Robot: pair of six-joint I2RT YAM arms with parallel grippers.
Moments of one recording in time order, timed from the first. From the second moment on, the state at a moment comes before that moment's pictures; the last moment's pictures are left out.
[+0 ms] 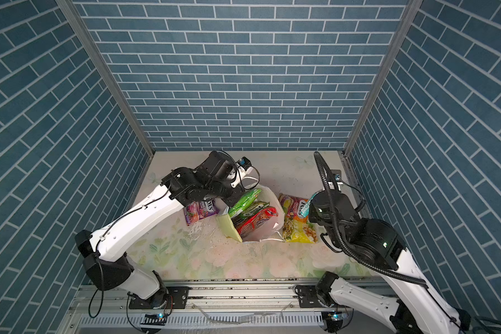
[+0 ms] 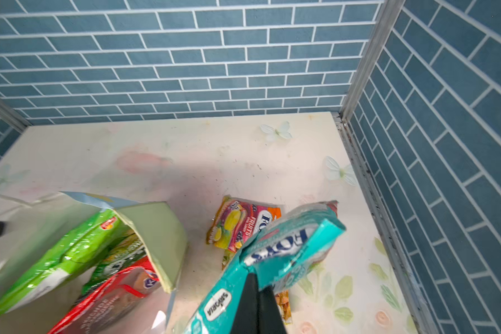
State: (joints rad) left arm -0.86 1.57 1.76 -1.04 -0.03 -0.05; right arm 0.87 0.87 1.39 -1.25 0.71 0.53
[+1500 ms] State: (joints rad) left arm -0.86 1.50 1.69 -1.01 -0.04 -0.05; right arm 0.23 1.18 1.07 -1.20 0.43 0.44
